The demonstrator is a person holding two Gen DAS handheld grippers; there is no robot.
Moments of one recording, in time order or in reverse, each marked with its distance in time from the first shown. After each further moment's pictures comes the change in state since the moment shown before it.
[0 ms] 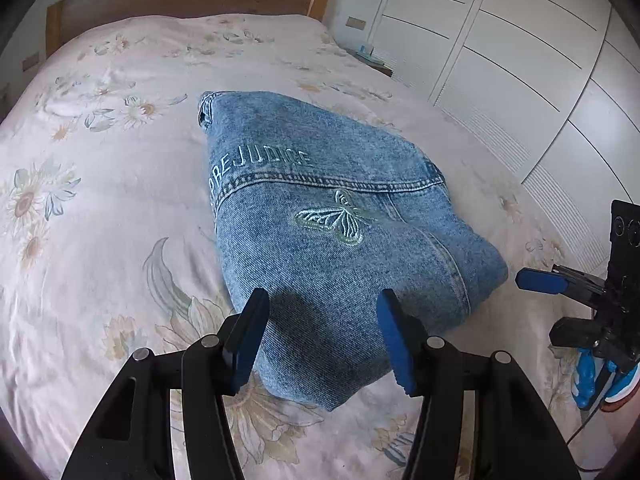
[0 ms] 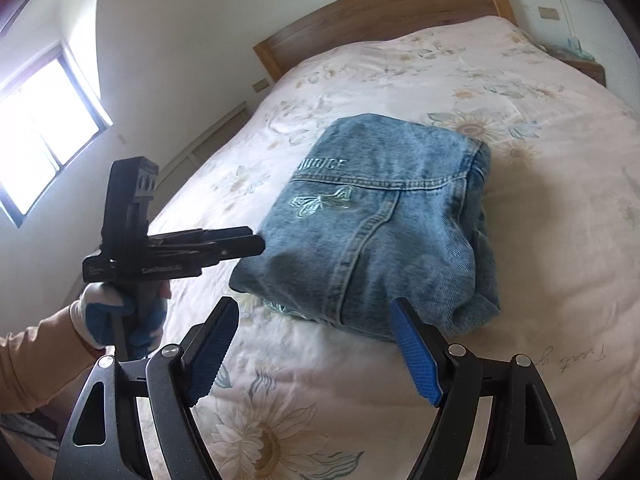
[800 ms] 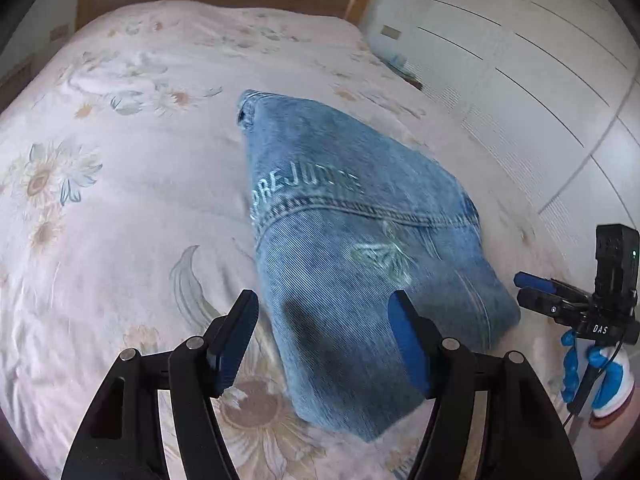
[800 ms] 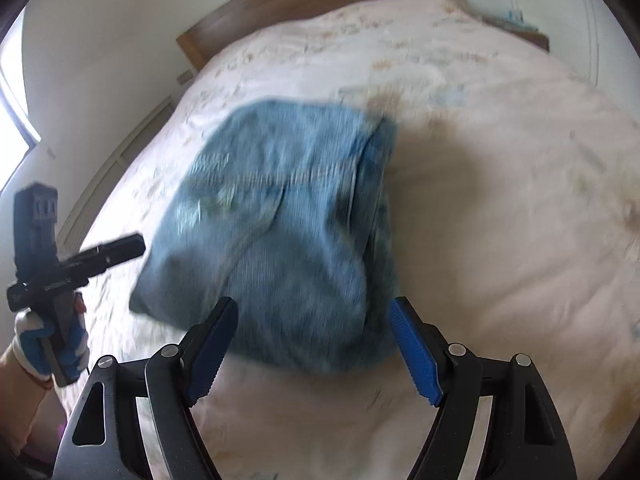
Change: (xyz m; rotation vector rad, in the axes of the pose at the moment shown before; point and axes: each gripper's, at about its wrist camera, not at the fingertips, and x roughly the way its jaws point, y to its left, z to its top) left arm 0.008 0.035 0.023 -0.141 0.001 0.033; right arm 0.022 -0.062 0.023 0.140 0.064 -0.235
